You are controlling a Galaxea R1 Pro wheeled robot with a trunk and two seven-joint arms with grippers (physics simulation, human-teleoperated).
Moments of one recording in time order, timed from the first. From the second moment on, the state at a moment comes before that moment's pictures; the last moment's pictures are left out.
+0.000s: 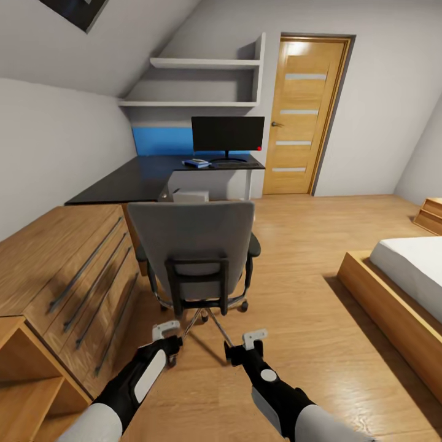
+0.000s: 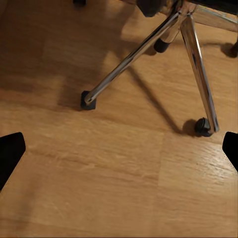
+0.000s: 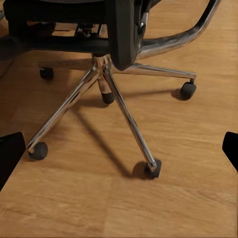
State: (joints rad) left arm -0.55 -0.05 -0.24 -0.72 0.54 0.35 0.39; right arm -0.63 0.15 0.61 -0.32 -0.38 -0.23 -0.10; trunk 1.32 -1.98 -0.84
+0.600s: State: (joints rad) left arm -0.60 -0.05 -0.23 -0.61 0.54 0.26 0.42; right arm -0.68 0.15 0.60 -0.33 -0.39 -0.17 -0.10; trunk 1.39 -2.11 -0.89
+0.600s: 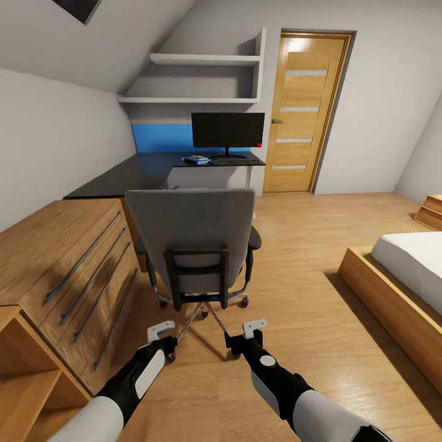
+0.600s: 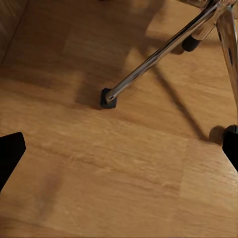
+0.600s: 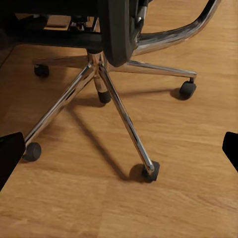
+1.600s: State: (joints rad) left arm -0.60 -0.05 -0.23 -0.57 0.54 0.20 0.42; right arm -0.79 0.16 0.60 -0.34 -0.39 -0.03 -0.10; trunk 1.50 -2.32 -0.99
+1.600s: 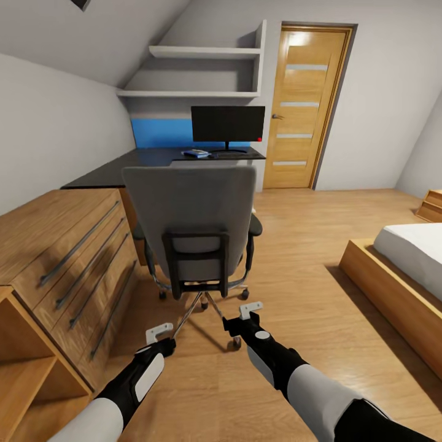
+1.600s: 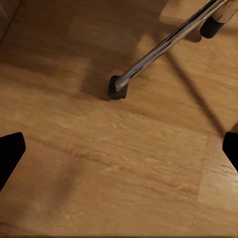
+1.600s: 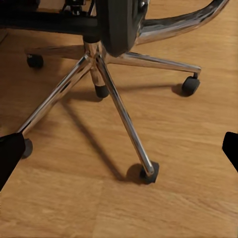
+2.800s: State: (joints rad) left arm -0.60 0.00 -0.24 -0.71 0.54 0.19 0.42; right arm -0.78 0.14 0.50 -0.58 -0.38 0.00 -0.11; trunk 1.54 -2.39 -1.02
